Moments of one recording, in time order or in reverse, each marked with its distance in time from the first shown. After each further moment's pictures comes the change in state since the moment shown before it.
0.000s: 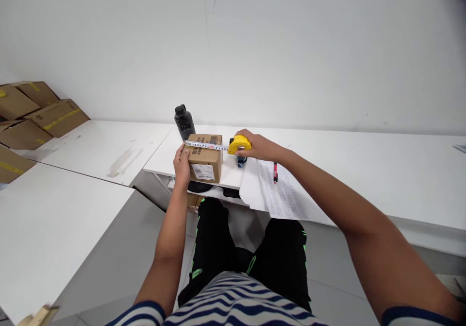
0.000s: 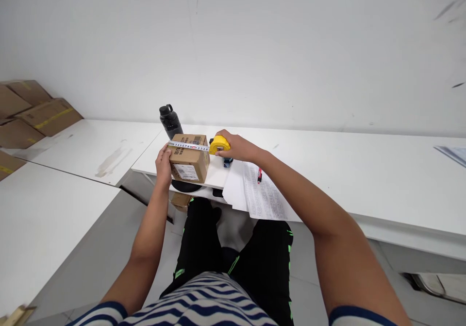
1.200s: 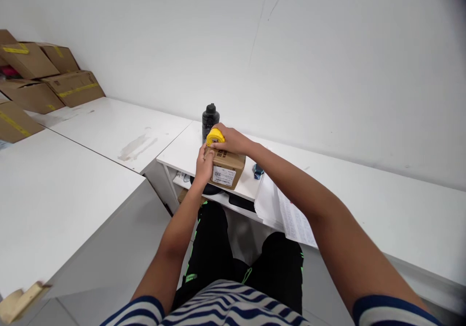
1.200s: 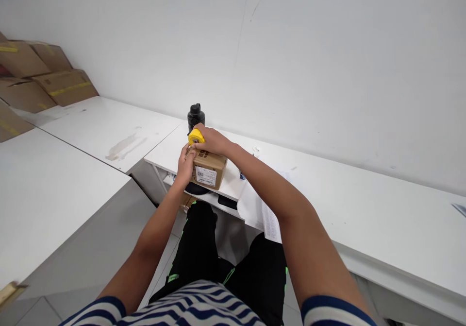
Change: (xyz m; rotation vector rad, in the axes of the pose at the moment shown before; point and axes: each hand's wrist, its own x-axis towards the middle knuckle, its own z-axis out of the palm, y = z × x) left_hand -0.011 0.003 -0.009 0.088 -0.123 -0.037; right_hand 0.133 -0.085 0.072 -0.146 -0.042 -0.281
